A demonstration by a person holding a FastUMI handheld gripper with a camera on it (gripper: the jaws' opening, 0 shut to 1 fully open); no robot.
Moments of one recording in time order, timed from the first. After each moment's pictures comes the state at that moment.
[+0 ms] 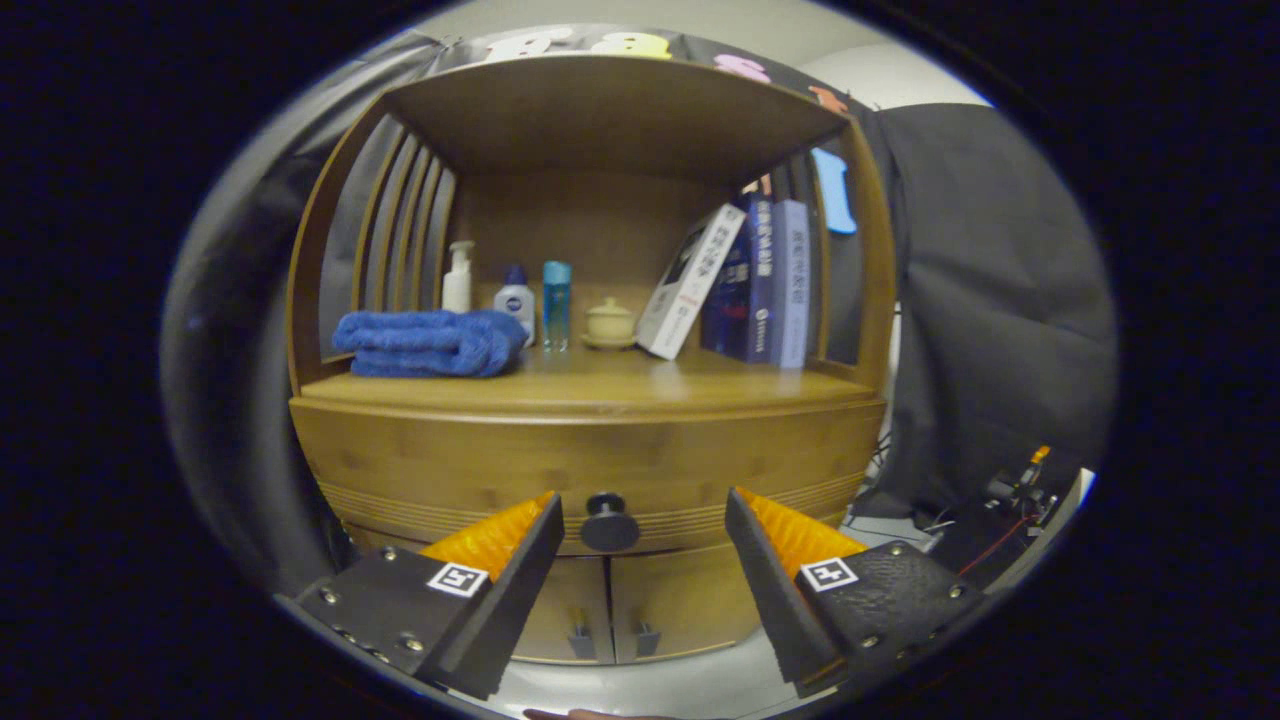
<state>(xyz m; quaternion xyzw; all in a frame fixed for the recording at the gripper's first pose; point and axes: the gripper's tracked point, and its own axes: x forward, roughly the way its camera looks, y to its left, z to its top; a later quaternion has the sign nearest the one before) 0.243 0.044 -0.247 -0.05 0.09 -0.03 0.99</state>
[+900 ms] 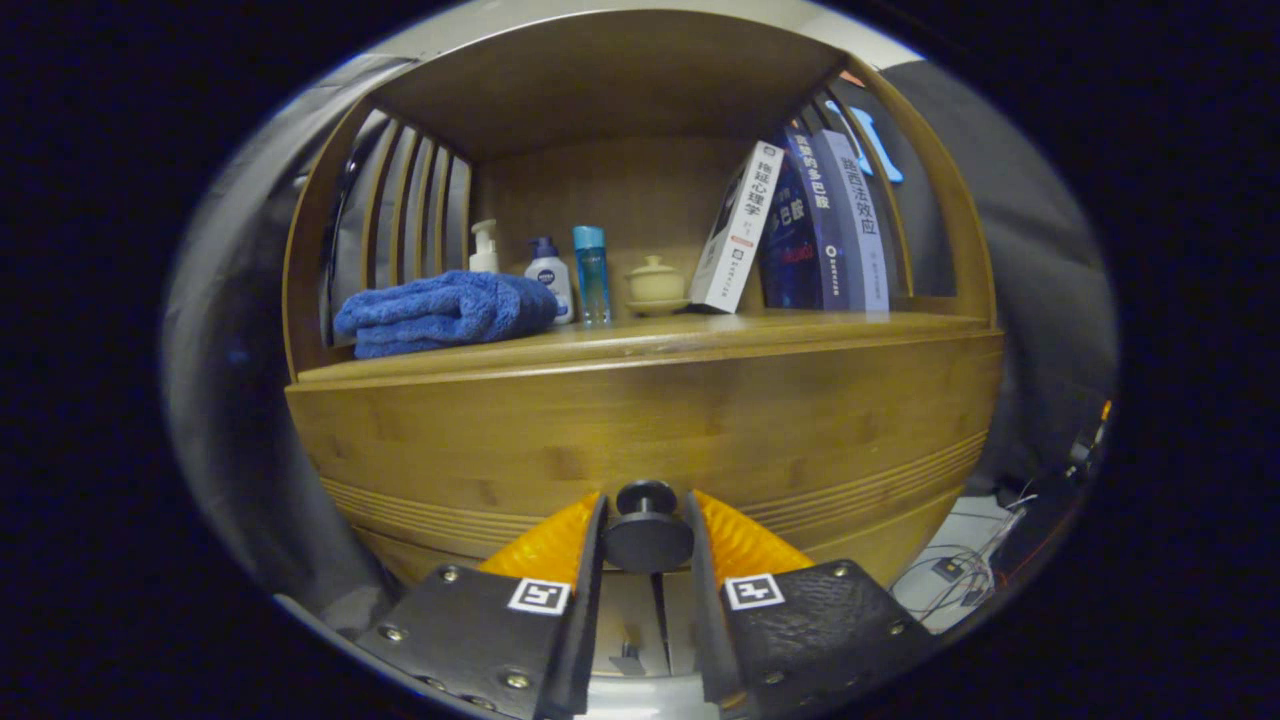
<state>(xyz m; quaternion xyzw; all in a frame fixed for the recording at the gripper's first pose) 0.306 0.043 -0.288 -0.01 0.10 0.03 0.99</state>
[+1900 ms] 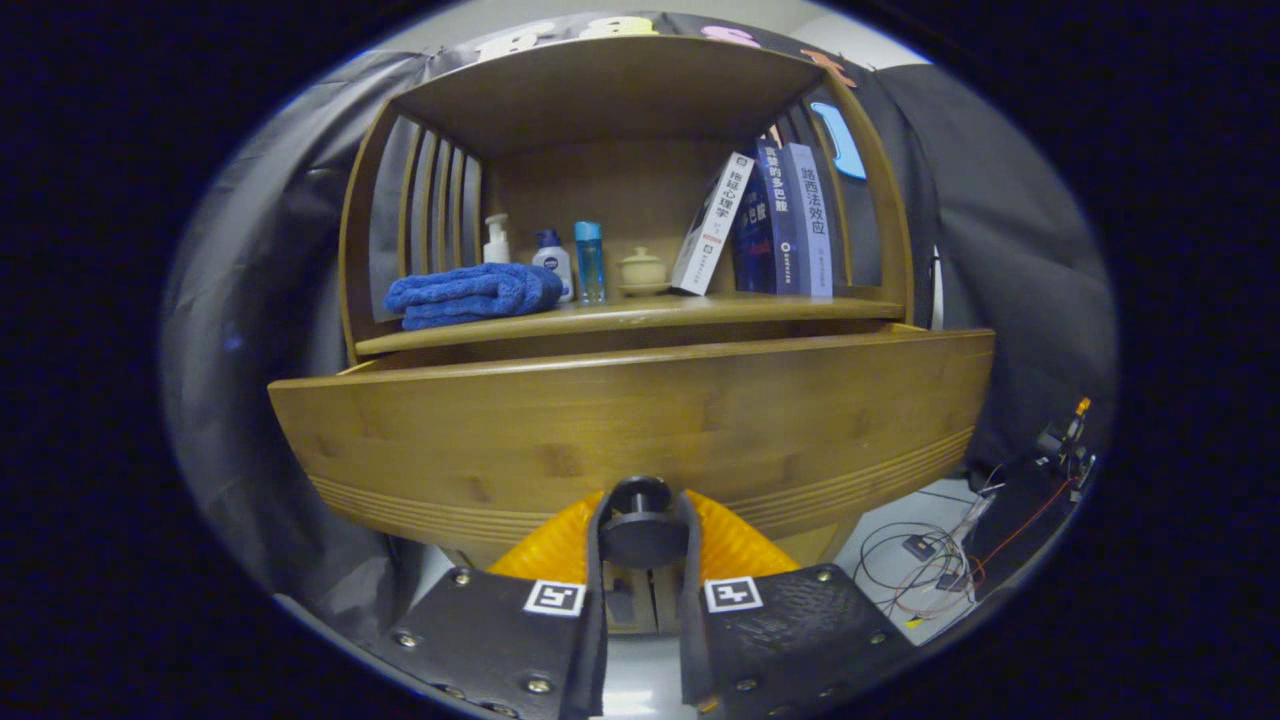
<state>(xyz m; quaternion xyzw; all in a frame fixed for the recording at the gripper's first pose) 0.198 0.022 -0.290 0.00 0.13 0.02 0.99</state>
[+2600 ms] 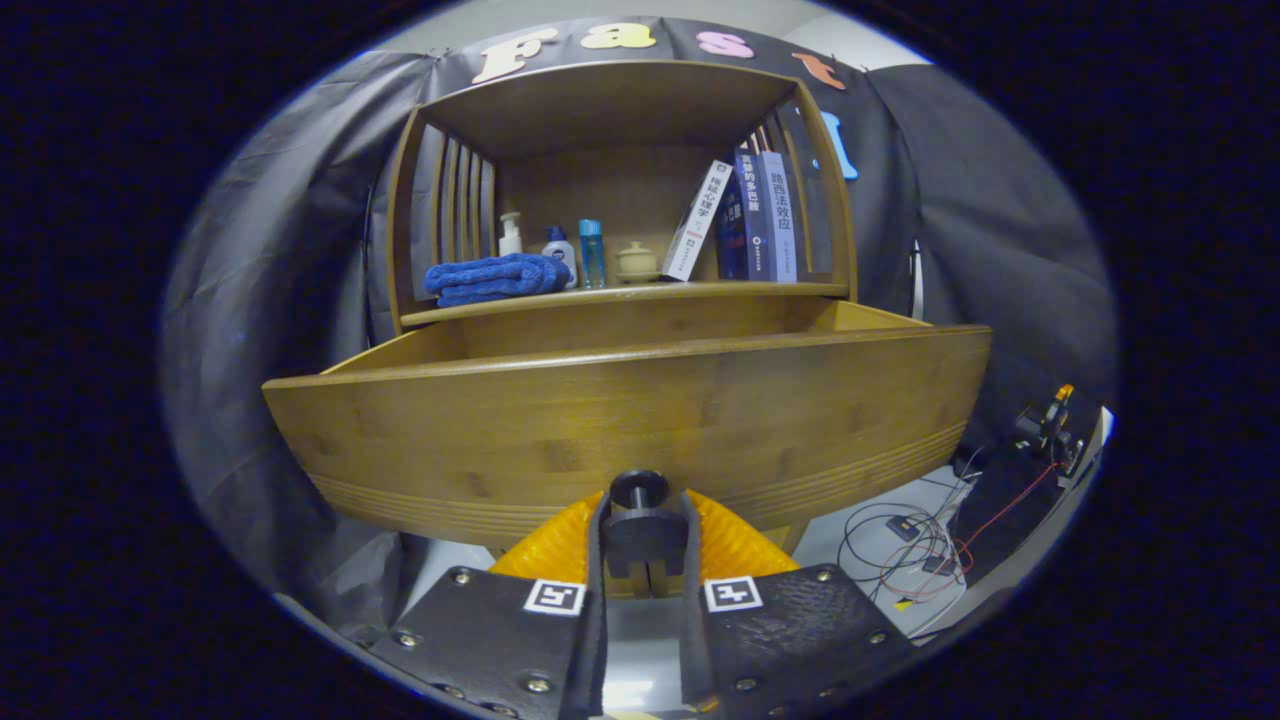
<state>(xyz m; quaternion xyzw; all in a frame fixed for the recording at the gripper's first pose) 0.113 0.003 -0.301 0.00 0.13 0.02 0.99</state>
